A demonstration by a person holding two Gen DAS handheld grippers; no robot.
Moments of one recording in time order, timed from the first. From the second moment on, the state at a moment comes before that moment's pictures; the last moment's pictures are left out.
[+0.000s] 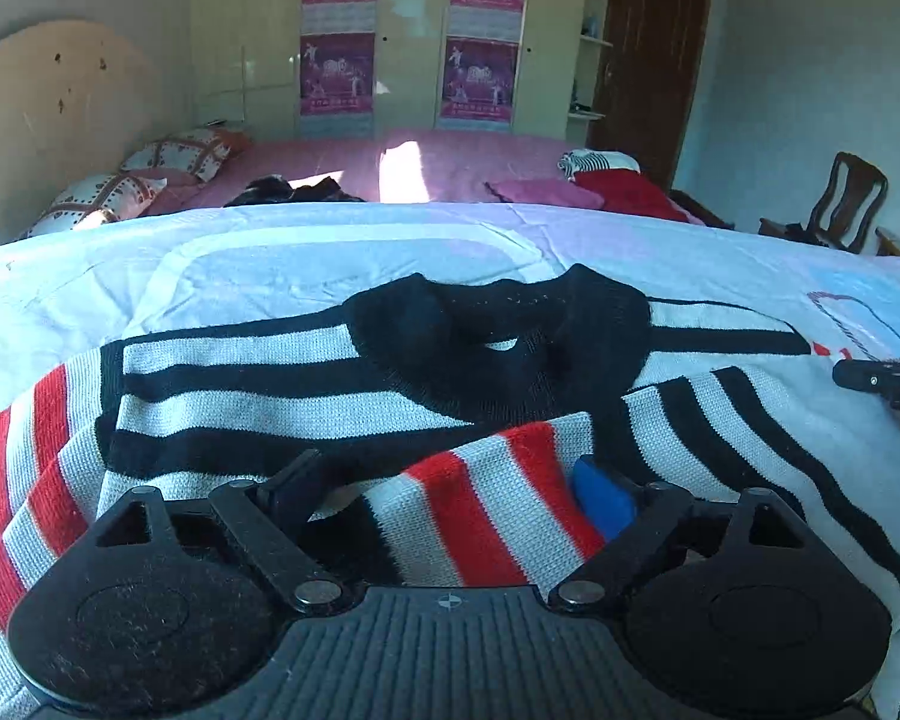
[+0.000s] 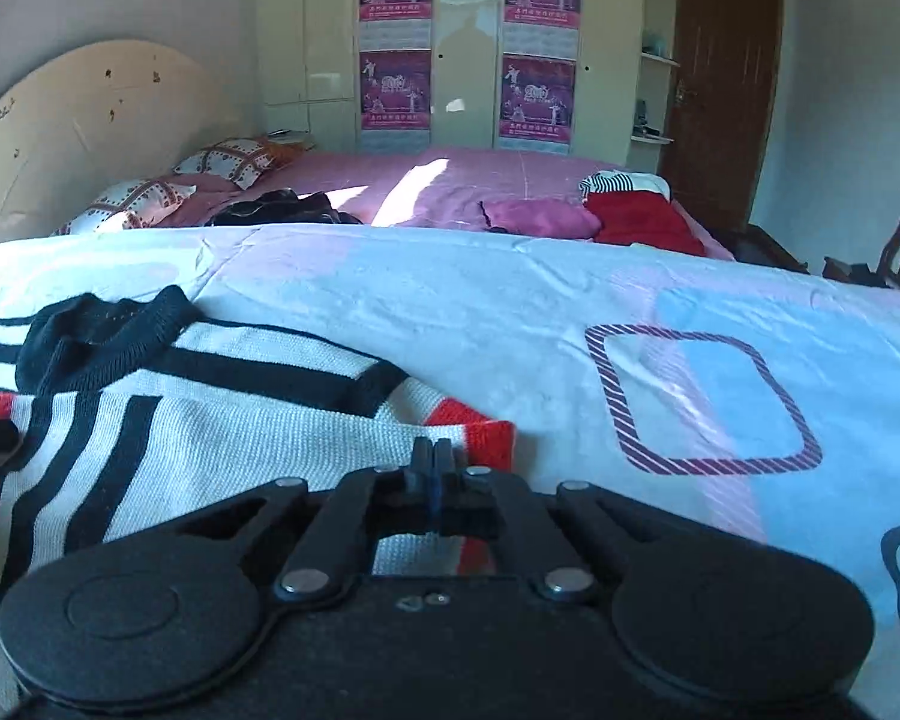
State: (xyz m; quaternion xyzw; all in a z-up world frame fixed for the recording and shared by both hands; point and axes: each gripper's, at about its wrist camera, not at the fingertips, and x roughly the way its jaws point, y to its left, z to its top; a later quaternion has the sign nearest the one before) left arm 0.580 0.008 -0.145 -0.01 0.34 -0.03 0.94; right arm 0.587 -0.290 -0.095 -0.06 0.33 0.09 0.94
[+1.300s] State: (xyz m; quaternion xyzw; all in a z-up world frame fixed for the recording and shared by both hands) left arm 0.300 0.296 -0.131 -0.32 0.22 0.25 0.88; right arm 0.425 -0.195 -0.052 -0.04 0.32 0.12 0.94
